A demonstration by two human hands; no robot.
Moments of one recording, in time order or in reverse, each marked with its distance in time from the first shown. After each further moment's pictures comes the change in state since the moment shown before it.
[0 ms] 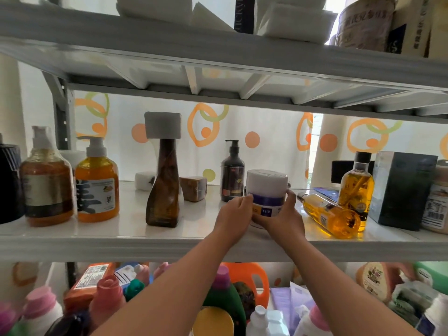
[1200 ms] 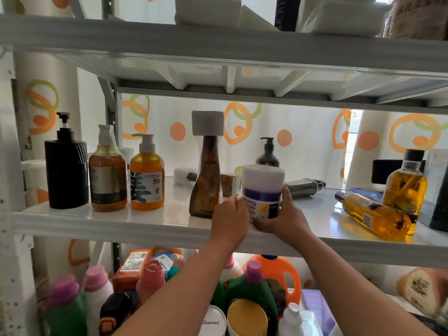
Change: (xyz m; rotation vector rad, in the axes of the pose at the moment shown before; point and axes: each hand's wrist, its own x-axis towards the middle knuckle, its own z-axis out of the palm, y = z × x) left_hand -0.028 -0.035 -0.063 0.260 0.367 0.045; right_hand -0.026 -0.040 0.040 0.011 -0.284 -0.169
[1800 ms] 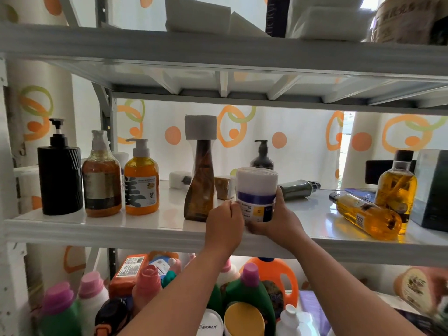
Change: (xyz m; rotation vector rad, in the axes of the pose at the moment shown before) left_hand -0.009 0.002 -0.001 -0.066 0.050 0.029; right_hand 0.001 0.005 -0.001 -0.036 -0.023 -0.014
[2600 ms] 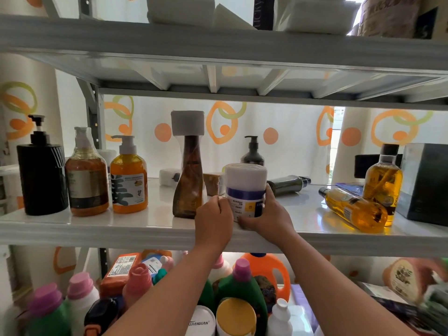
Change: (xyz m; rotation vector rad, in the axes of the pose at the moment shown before) left_hand 0.000 0.001 0.006 0.050 0.092 -0.014; right_hand -0.001 0.002 0.000 0.061 0.037 0.002
